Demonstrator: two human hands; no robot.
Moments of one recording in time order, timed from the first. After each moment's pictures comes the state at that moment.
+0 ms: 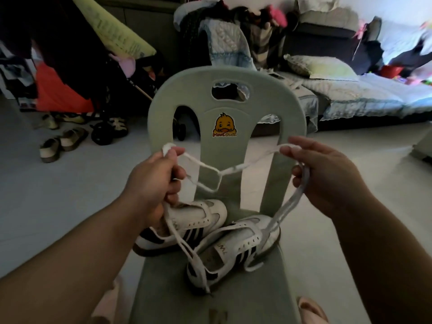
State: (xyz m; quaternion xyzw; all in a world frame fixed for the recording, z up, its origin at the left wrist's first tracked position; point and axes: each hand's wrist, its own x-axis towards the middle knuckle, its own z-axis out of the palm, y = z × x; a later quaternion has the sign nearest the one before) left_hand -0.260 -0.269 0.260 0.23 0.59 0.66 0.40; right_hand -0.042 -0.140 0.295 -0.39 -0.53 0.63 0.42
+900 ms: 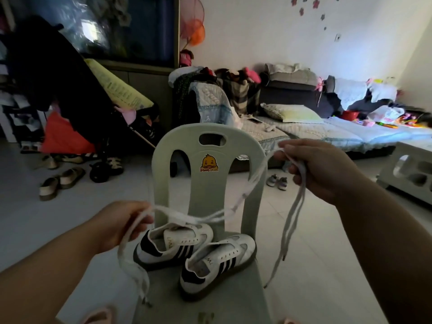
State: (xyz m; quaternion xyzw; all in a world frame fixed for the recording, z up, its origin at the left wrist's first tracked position) left_hand -0.286 -0.352 0.283 0.25 0.70 0.51 0.43; right_hand 0.013 -0.200 0.408 -0.37 -0.64 0.54 0.39
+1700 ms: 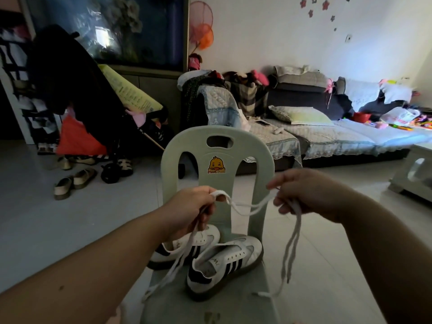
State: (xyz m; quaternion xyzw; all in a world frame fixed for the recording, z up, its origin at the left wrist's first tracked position) left_hand -0.196 -0.322 0.326 0.43 0.58 0.50 0.48; right_hand 0.015 -0.216 0.395 -0.43 -0.78 0.43 0.14
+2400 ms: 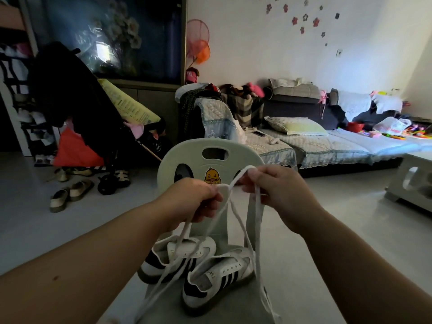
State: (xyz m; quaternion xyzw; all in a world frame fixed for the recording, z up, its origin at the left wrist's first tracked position) left_hand -0.192 -0.312 0.365 0.46 0.65 0.47 0.38; right_hand -0.017 -0.236 0.389 -0.32 -0.73 0.48 0.37
